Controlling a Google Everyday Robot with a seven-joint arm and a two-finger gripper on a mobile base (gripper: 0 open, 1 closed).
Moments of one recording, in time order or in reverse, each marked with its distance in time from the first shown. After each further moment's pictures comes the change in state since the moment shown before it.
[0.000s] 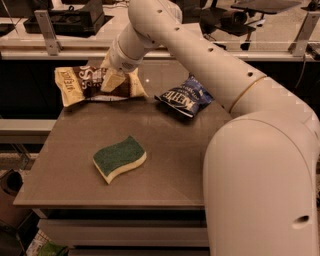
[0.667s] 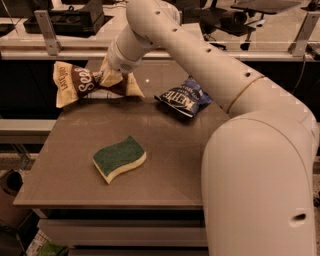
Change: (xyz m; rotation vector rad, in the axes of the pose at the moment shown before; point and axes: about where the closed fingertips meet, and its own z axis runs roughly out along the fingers) arm -0.001 0.002 0.006 -0.010 -0.001 -0.001
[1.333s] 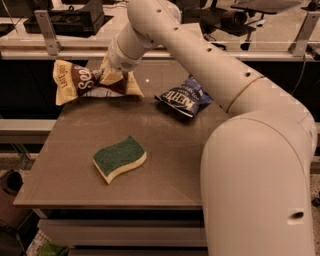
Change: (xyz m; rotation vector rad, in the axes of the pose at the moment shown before) arm -0.002 -0.004 -0.004 0.005 -0.013 -0.019
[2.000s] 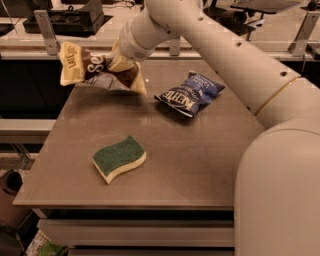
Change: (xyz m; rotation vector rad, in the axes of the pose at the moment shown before) arm -0.004 -0.011 -0.059 0.125 -0.022 -0.062
